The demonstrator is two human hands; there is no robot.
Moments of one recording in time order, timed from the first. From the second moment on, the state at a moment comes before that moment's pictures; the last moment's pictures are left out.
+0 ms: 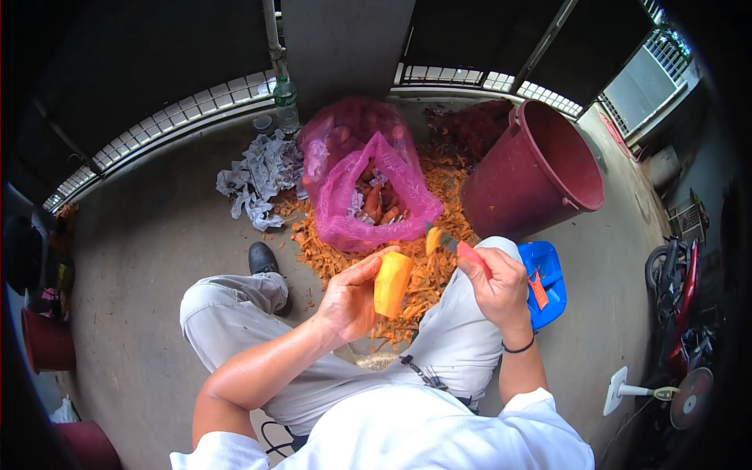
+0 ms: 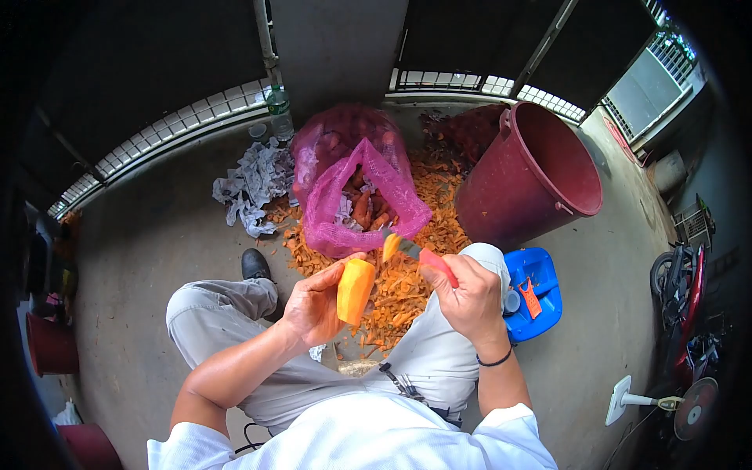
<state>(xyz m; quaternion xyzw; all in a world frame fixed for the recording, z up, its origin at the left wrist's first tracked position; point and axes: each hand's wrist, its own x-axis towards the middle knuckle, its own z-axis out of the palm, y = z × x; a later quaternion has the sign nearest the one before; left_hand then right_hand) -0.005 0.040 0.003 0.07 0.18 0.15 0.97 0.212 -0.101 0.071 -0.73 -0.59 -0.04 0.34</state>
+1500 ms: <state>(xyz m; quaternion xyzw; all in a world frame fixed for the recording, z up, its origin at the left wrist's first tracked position) -0.006 0.039 0.013 0.14 0.19 0.18 0.95 0.174 -0.107 0.076 -0.61 -0.75 0.04 0.25</state>
